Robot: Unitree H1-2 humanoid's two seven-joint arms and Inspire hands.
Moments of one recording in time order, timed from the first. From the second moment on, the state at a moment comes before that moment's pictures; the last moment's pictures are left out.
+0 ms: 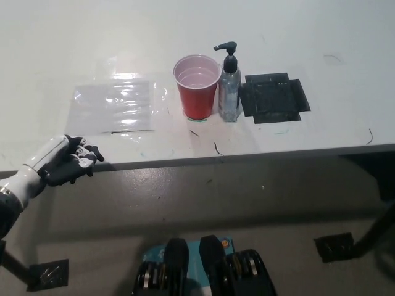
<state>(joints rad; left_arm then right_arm) -0.40 0.53 -0.07 -0.06 0.00 0.39 -0.31 -0.18 -0.39 -0.22 -0.10 0.17 0.44 0.12</state>
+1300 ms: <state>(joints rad) -0.40 0.53 -0.09 -0.06 0.01 0.41 -0.34 -1.11 -0.43 0.30 0.26 0.00 0.44 0.25</state>
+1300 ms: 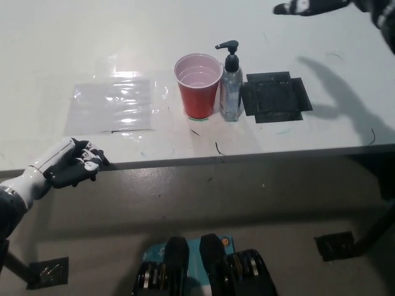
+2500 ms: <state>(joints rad) -0.45 0.57 -0.11 -0.02 -0.02 0.34 -0.51 -1.09 -0.26 0.55 0.50 -0.33 0.19 0.32</state>
